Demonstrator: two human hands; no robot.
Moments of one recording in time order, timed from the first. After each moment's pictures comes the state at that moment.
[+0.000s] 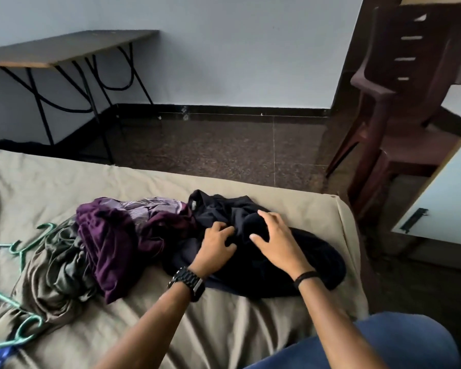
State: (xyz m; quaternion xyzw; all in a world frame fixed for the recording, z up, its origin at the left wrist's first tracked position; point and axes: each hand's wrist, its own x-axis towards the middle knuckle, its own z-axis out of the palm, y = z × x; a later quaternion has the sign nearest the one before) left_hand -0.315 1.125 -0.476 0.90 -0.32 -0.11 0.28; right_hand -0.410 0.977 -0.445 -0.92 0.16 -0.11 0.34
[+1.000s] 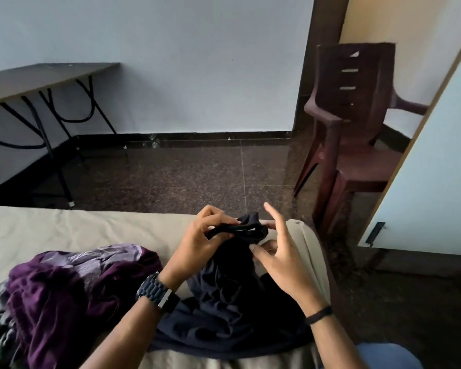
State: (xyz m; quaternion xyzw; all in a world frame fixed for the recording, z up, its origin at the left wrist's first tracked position) left_hand -0.309 1.066 -0.362 0.68 -0.48 -0.04 0.55; right_hand -0.442 0.930 -0.383 -0.80 0.14 -0.27 0.52
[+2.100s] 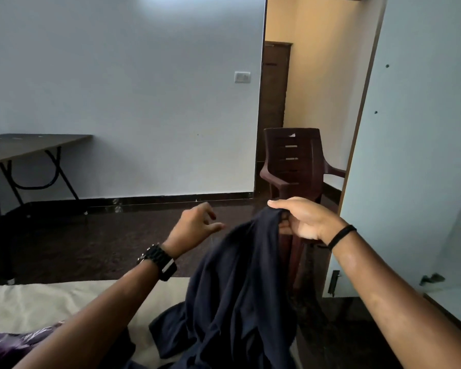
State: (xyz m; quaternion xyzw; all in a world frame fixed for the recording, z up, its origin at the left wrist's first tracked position) left_hand -0.286 1.003 -0.245 0.79 -0.47 0.01 0.39; right_hand -0.468 0.838 -0.193 -0.67 0.23 -0.14 0.69
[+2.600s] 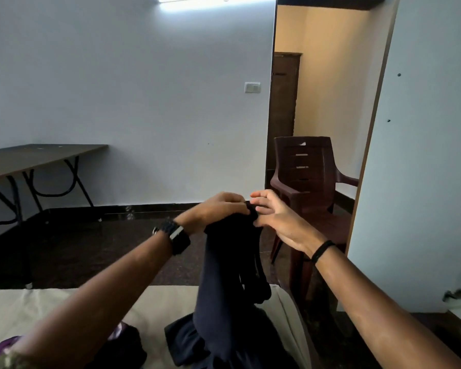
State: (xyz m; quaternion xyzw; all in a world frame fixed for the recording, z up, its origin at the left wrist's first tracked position) left_hand -0.301 0.991 -0.175 0.70 -0.53 -0.20 0.43; right_hand -0.431 0.870 -0.200 -0.77 0.09 -0.23 0.59
